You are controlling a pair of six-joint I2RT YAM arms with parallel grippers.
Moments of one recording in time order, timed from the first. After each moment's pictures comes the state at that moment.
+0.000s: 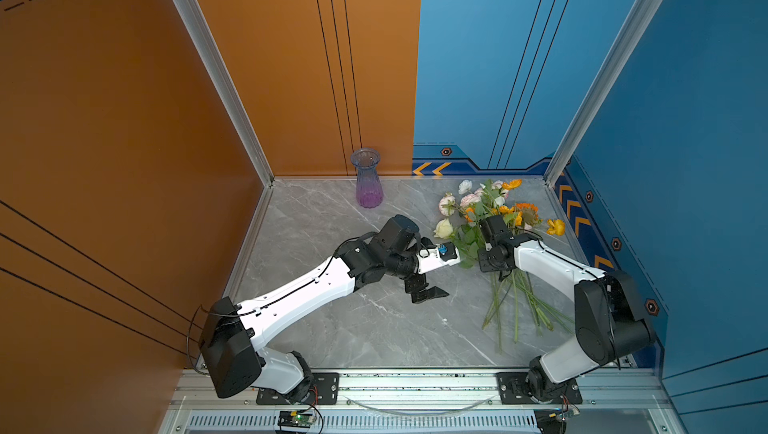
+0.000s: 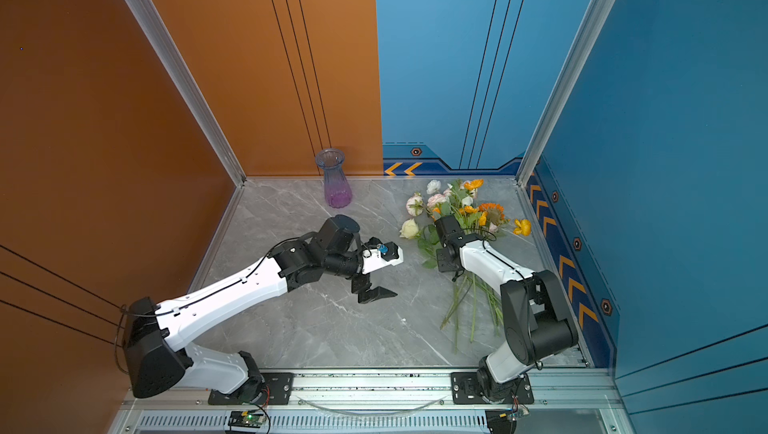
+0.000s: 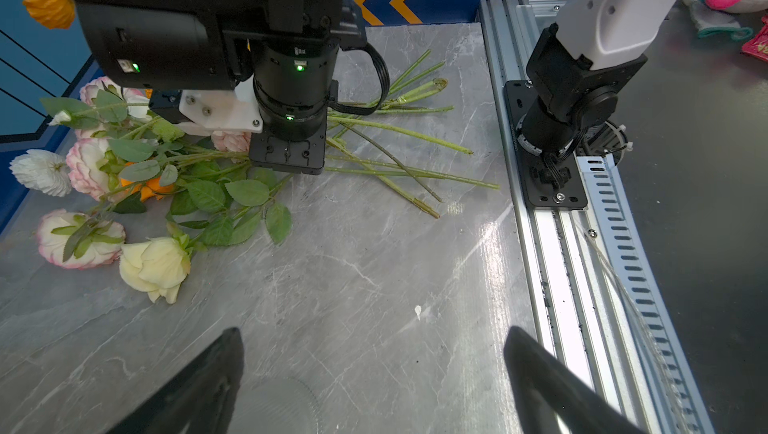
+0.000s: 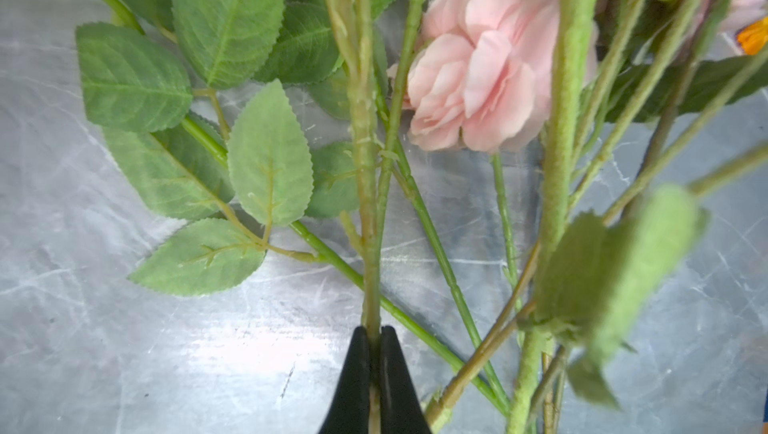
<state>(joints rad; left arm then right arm) -0.87 1.42 1.22 -0.51 0.44 0.46 0.30 1.56 0.96 -0.61 0.26 0.18</state>
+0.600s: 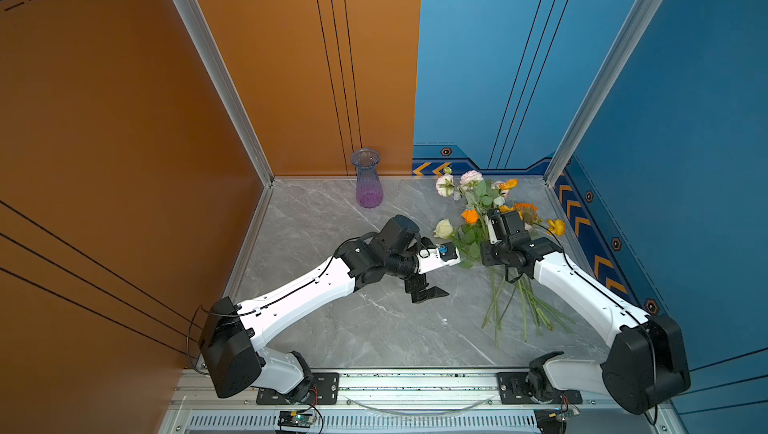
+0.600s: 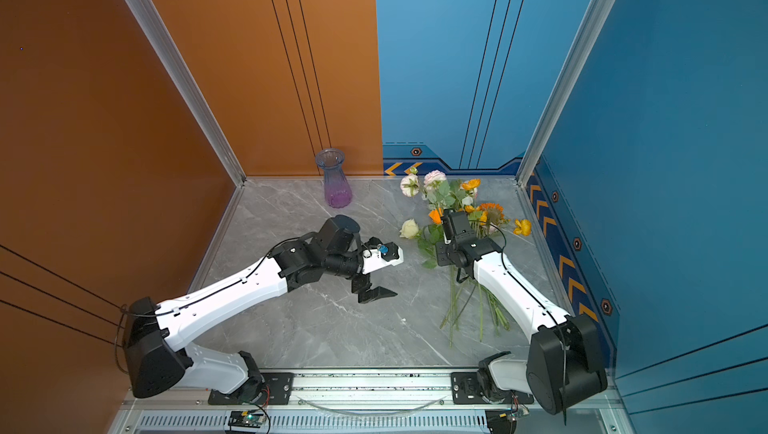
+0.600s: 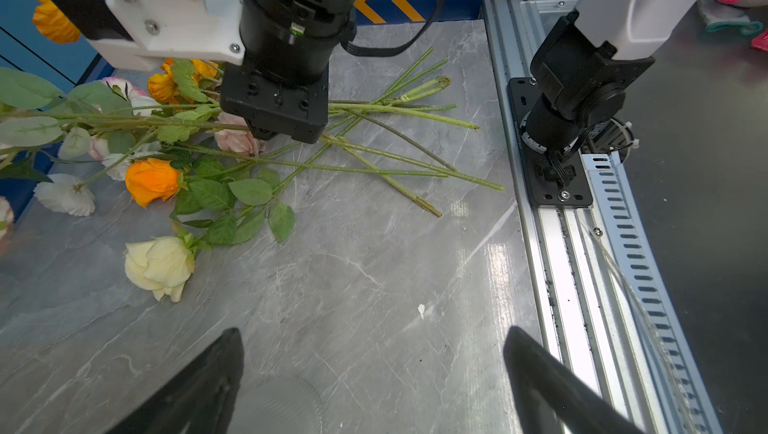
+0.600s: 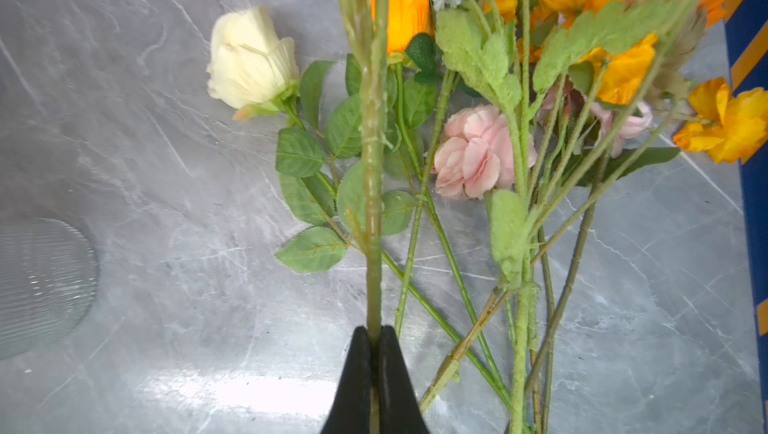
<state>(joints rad) -0.87 1.42 1.22 -0.51 0.43 0.47 0.33 1.29 0.96 -0.60 0.14 0.16</state>
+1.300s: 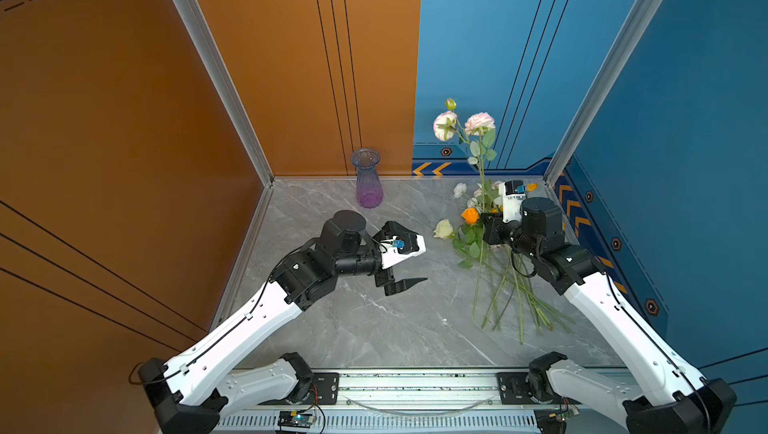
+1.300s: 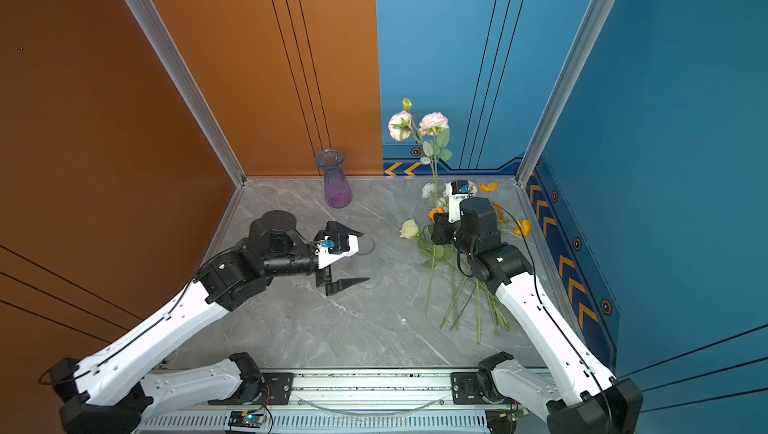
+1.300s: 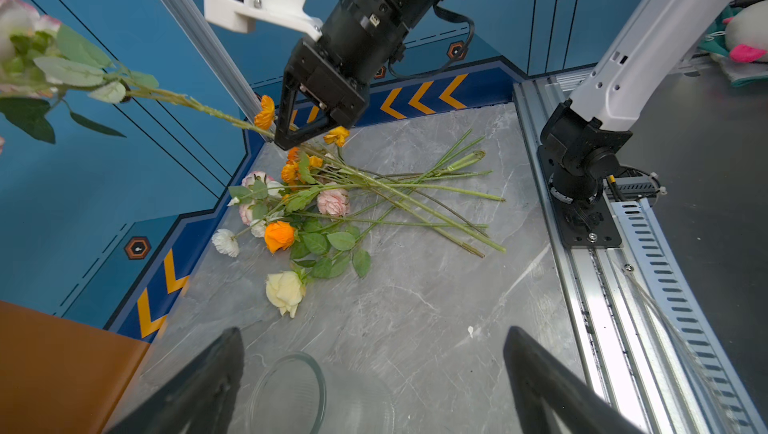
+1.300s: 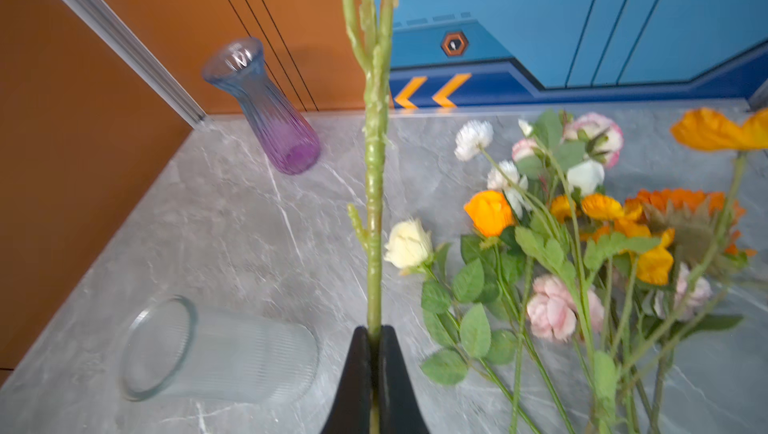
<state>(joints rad) -0.73 1.03 1.13 -0.47 0.46 0.52 0.39 1.07 1.13 -0.45 -0.03 0.27</state>
